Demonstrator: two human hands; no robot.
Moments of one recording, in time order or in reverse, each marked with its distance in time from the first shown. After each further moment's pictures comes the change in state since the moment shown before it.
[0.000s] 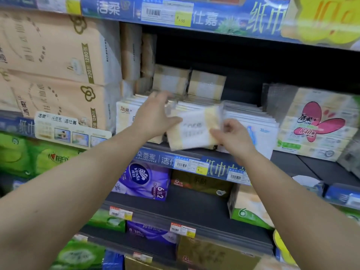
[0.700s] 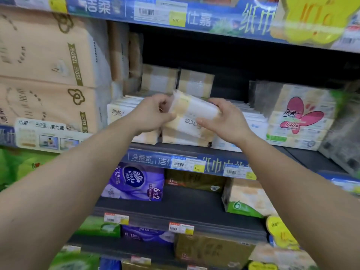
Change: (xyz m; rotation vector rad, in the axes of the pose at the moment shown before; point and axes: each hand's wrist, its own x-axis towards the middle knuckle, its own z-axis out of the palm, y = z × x) left_hand 0.014 -0.010 -0.009 -0.450 -0.274 -0.004; right_hand 0.002 -0.038 -0.004 -0.477 0.072 -0.261
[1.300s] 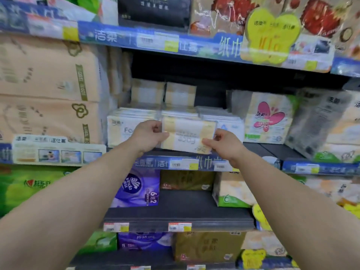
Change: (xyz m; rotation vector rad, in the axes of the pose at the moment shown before) left_hand -0.043 -0.009 0.011 -0.241 -0.004 -0.123; right_hand -0.071 -0.006 -0.006 0.314 -0.054 0.392
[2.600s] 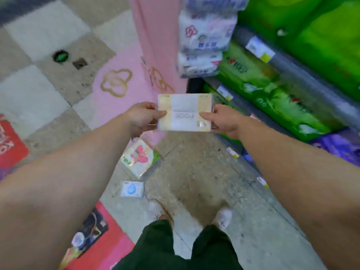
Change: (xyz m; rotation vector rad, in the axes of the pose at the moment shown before) left_hand -0.500 -0.378 -0.463 -0.431 0.560 -1.142; right_hand -0.308 -0.057 0.691 -0.011 -1.283 0.381
